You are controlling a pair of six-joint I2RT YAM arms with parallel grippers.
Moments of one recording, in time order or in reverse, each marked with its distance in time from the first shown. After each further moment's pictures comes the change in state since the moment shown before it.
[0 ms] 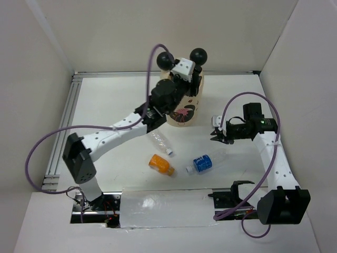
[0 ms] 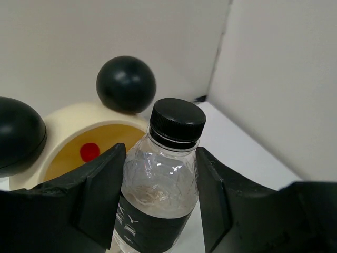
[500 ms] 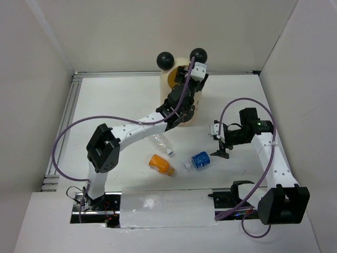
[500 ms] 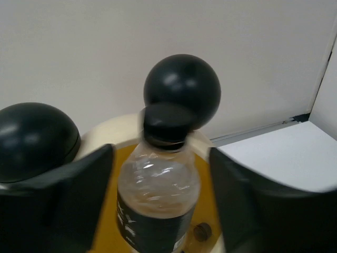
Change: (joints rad) left arm -0.032 0.328 0.116 0.367 -0.349 0.407; right arm 0.005 -0.002 -0.054 -0.058 0.010 -0.098
